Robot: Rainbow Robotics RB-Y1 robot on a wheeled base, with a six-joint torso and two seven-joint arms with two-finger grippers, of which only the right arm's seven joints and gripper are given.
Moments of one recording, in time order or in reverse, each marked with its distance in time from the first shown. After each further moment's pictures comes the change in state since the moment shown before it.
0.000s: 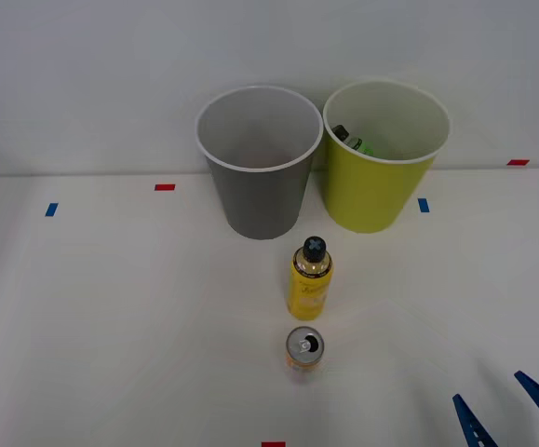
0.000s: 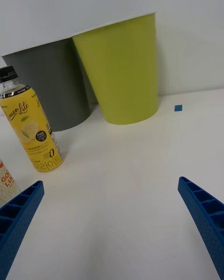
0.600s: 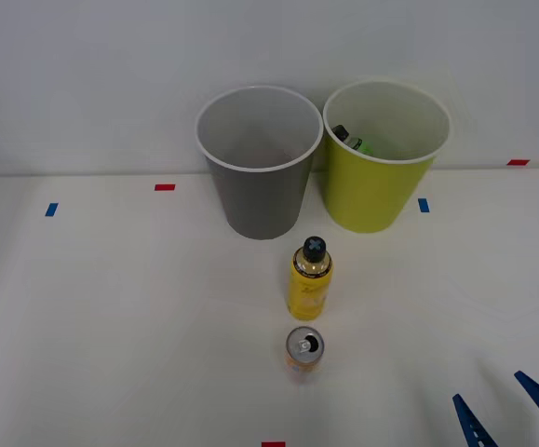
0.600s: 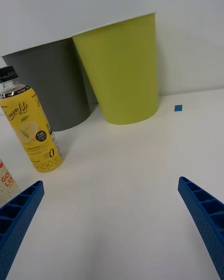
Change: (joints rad) arm 0.000 0.000 0.000 0.000 0.000 0.000 0.000
